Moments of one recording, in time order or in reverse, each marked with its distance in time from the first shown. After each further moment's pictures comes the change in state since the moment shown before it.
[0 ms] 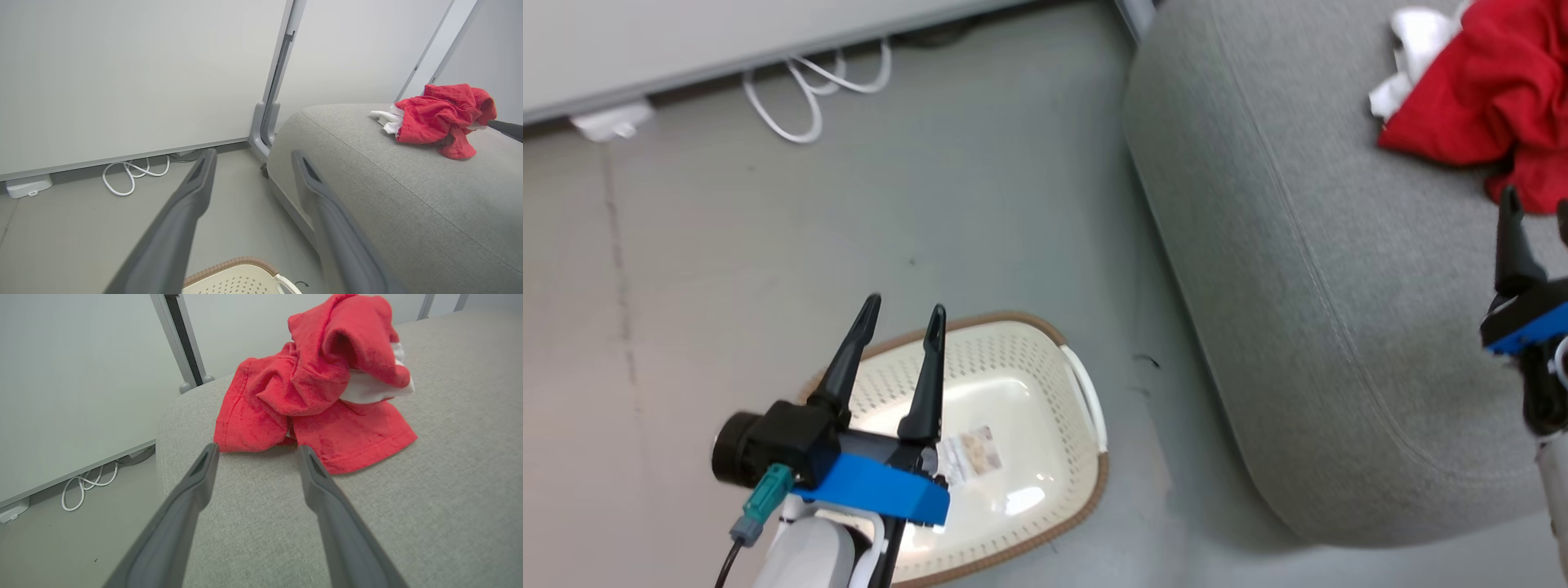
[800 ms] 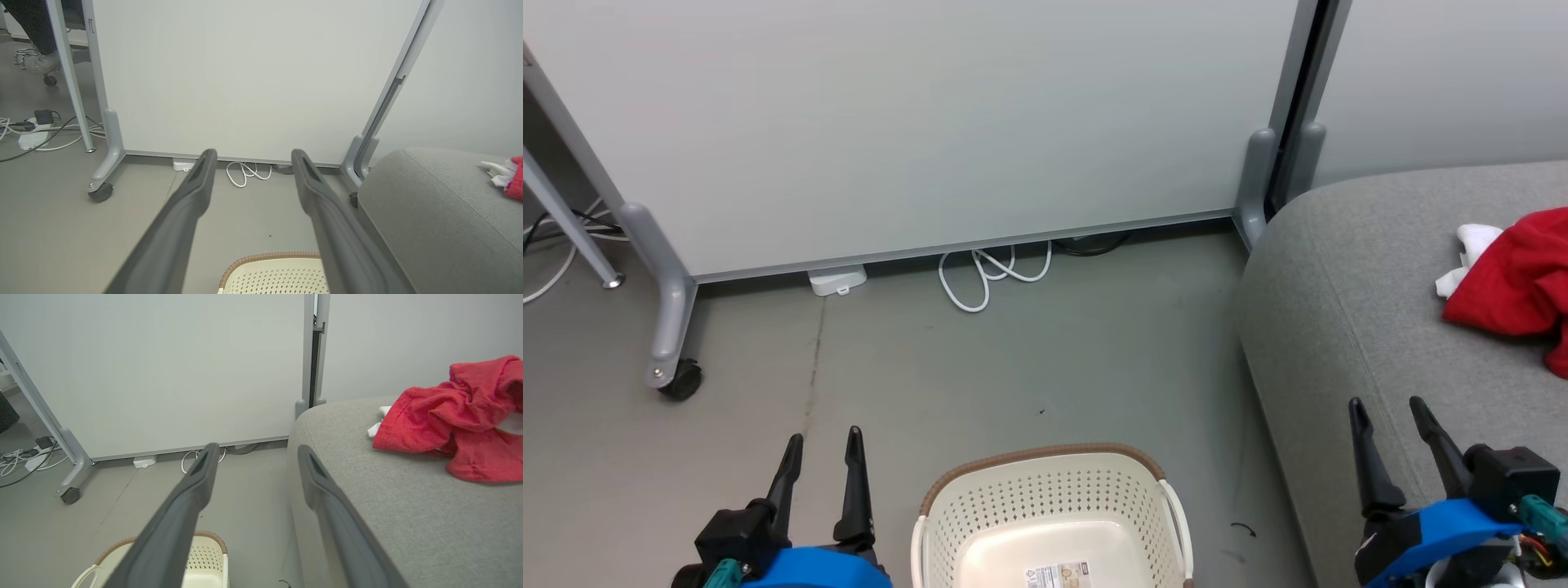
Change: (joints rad) left arm 0.192 -0.071 0.220 0.147 0.006 0.010 0.000; right arm 0.627 0.308 -0.108 -0.664 -0.393 0.000 0.139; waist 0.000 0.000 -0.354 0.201
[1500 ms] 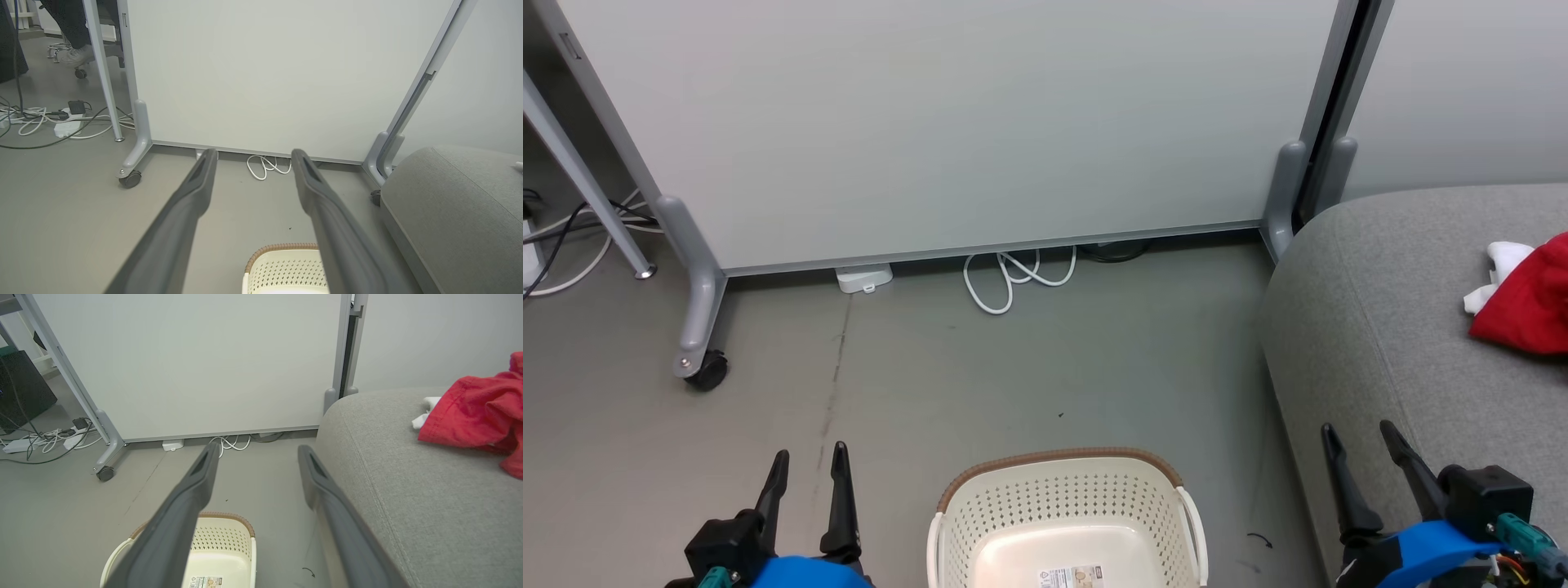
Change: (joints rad) left arm 0.002 -0.004 0.056 0.054 0.031 -0.028 0.000; right arm 0.069 0.010 0.052 -0.063 0.019 0.000 0.049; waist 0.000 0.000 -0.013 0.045
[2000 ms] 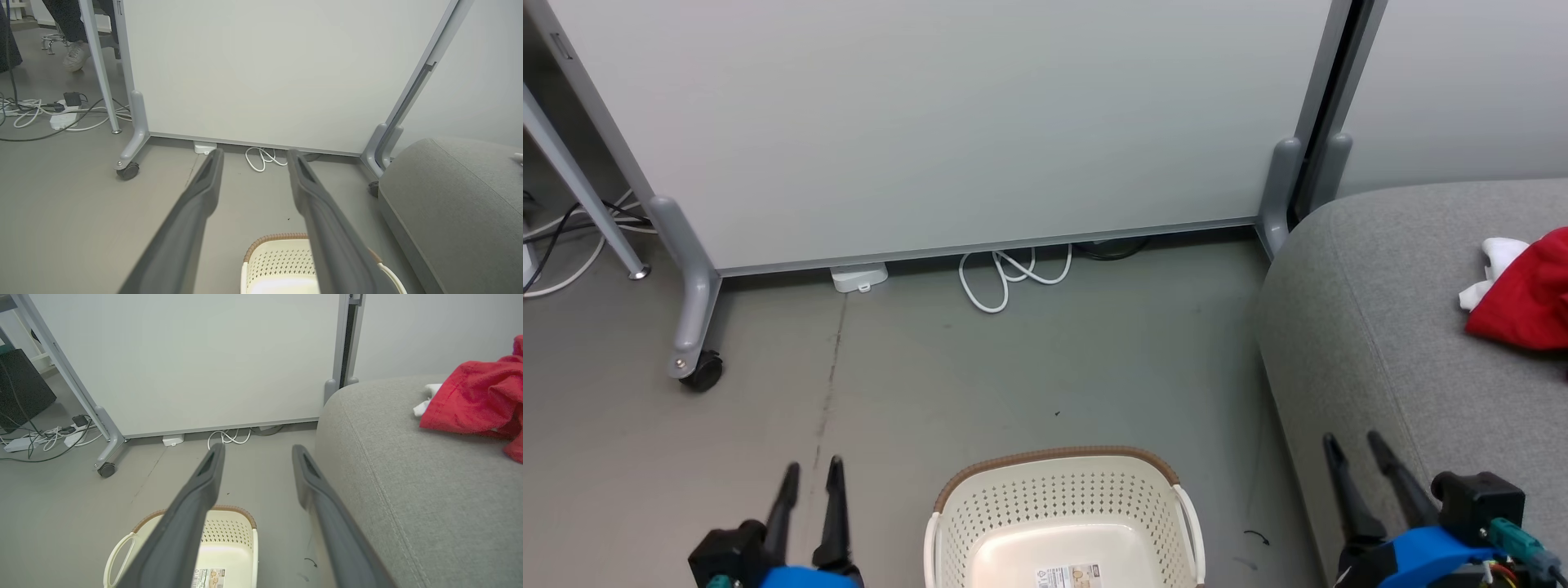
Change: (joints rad) left arm 0.005 -0.002 0.008 0.022 0.003 -0.013 0.002; right arm 0.001 0.001 0.007 0.022 0.013 0.000 -0.001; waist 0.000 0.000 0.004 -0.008
